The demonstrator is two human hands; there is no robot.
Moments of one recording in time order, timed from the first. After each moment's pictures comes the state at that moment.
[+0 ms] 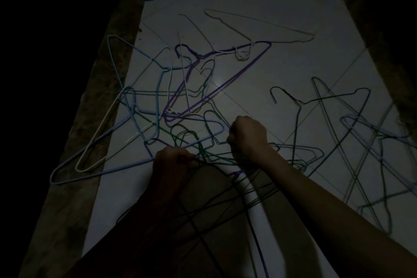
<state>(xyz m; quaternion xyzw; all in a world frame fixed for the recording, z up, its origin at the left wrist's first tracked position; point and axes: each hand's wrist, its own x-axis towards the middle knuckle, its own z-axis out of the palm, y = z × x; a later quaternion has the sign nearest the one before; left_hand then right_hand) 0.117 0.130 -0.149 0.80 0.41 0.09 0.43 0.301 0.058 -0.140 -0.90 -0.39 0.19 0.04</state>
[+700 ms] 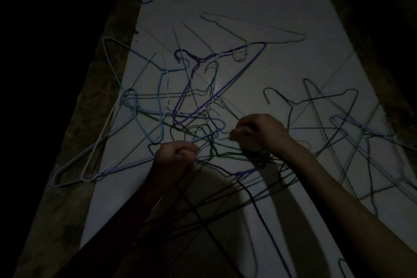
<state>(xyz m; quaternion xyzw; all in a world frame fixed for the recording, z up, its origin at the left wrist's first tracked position) 0.129 0.125 -0.132 0.66 0.41 0.11 0.62 0.324 0.018 -0.089 -0.85 -0.45 0.24 0.14</state>
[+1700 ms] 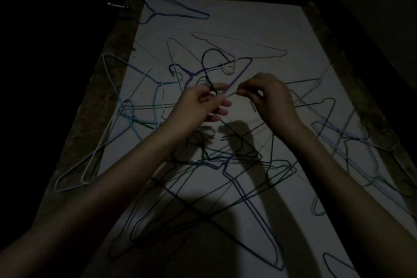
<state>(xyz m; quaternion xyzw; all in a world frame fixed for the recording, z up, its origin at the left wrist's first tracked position) 0.193 0.126 -0.007 0.68 0.25 0.15 0.68 0.336 0.023 -0.018 -0.81 -0.50 -0.05 0.29</state>
